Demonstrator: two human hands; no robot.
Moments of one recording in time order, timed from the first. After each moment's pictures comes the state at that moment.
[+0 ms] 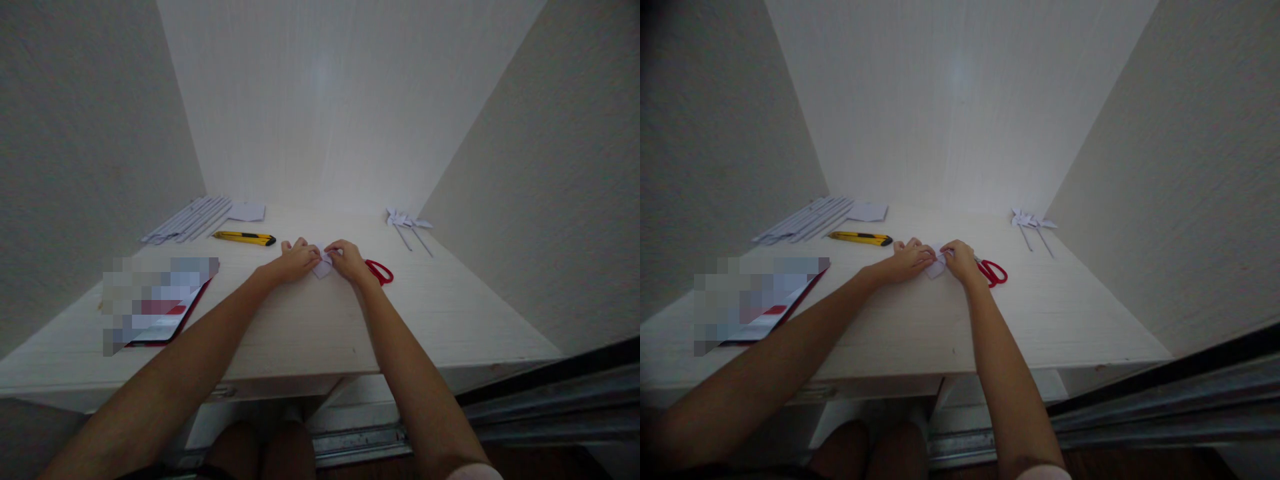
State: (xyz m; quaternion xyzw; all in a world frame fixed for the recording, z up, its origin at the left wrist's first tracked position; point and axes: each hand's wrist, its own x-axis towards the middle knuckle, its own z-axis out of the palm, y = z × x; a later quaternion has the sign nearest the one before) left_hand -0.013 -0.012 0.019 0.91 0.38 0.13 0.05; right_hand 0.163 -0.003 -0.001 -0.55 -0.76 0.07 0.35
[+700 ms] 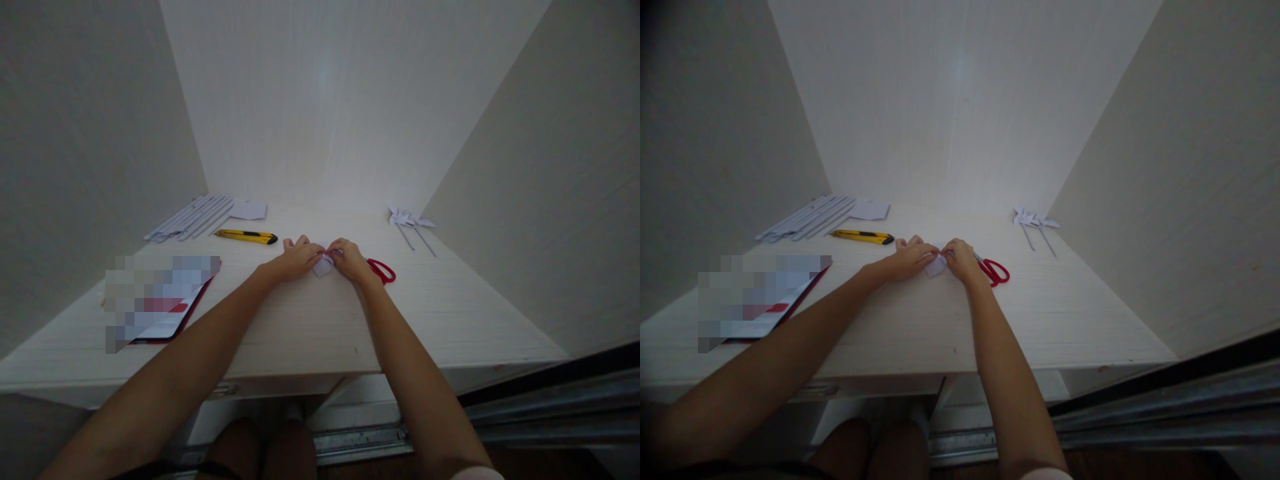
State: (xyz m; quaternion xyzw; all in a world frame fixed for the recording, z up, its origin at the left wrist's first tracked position) left_hand -0.012 -0.014 0.021 0.90 0.40 0.16 0.07; right_hand 0.164 -0.004 -0.001 -0.52 -0.79 0.06 0.31
